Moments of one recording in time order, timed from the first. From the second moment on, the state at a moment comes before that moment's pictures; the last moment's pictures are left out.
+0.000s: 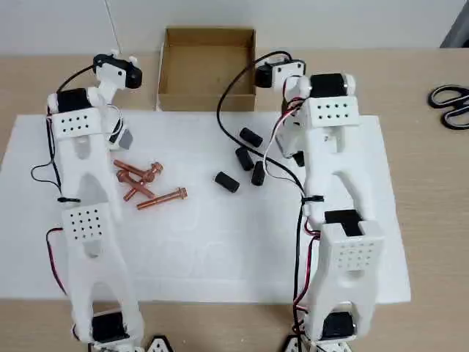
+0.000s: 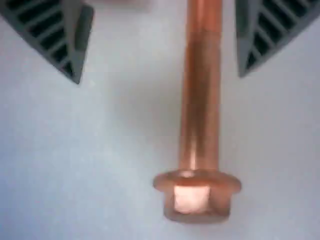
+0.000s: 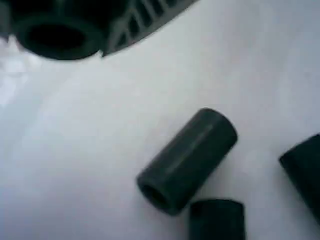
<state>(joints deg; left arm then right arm) -15.8 66.1 -77.1 97.2 -28.3 -9.3 32.0 -40.9 98.2 17.4</state>
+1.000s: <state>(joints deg) -15.3 59.6 -86.6 99.4 -20.6 -9.8 32.0 -40.9 98.2 16.0</state>
